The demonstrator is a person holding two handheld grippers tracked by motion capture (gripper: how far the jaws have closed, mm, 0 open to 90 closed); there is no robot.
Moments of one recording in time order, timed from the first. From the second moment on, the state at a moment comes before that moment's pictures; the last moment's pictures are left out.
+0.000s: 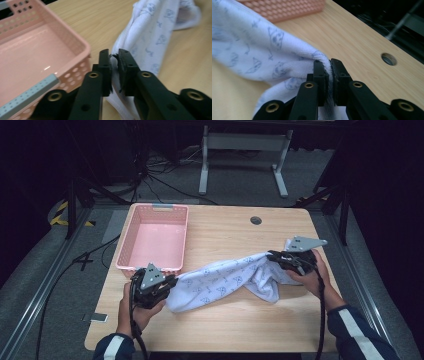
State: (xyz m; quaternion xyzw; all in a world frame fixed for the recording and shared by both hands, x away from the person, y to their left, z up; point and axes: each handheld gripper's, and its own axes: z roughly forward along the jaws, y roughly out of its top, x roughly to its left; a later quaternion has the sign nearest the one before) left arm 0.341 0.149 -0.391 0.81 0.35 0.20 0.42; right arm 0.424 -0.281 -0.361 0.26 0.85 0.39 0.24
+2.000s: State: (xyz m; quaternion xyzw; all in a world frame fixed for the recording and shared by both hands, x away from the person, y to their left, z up) left arm 0.348 0.136 -0.423 0.85 0.33 0.16 0.38; right arm 0.393 -0.377 -0.397 0.40 0.80 0.36 0.26
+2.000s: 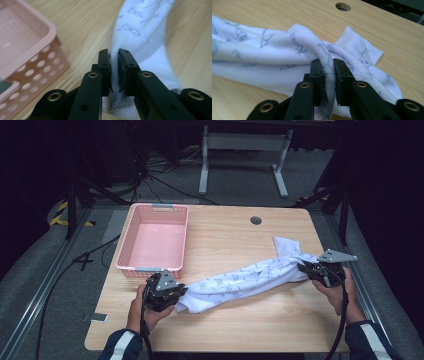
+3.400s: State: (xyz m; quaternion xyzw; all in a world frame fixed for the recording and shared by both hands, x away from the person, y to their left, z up) left arm 0.341 0.063 -0.447 0.92 0.17 0.08 0.35; right arm 0.378 -0.274 -0.451 0.16 0.92 0.32 0.15
